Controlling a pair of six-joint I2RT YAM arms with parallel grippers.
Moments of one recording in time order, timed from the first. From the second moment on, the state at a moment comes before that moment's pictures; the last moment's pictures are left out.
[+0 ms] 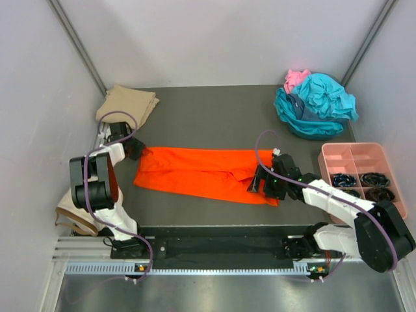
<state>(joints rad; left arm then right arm) 0.18 1.73 0.95 -0.10 0.03 -0.84 0.52 1.18 0.50 -0.27 -0.14 0.73</state>
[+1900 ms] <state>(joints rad) 0.20 1.65 0.86 -0.09 0.08 -0.81 0.52 1.19 0.50 -0.26 -0.15 0.73</state>
